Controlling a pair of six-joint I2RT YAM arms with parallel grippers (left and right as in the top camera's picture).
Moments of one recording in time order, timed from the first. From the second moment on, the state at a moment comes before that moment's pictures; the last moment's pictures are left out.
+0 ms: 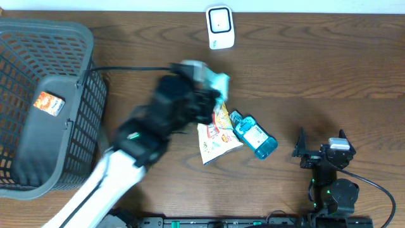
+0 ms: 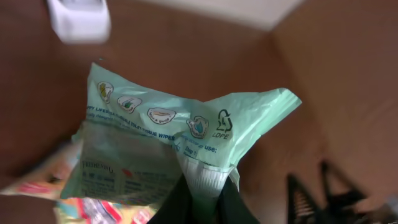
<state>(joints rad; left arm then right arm) -0.63 1.25 1.06 -0.35 0.20 -0.58 -0.07 0.02 0.01 -0.07 0.02 -0.03</state>
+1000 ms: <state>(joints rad) -0.89 1.87 1.07 0.08 0.14 -0.39 -0.07 0.02 0.01 -0.07 0.02 -0.03</state>
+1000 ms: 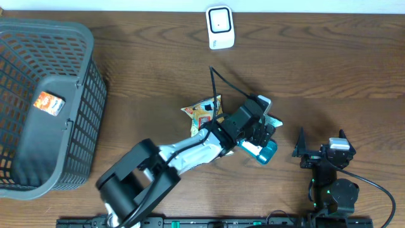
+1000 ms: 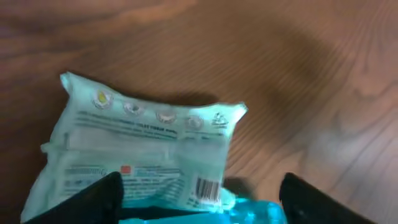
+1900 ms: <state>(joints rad) -0.46 1.01 1.21 -0.60 -0.29 -0.29 -0.07 0.02 0.01 -0.07 0.02 -0.03</state>
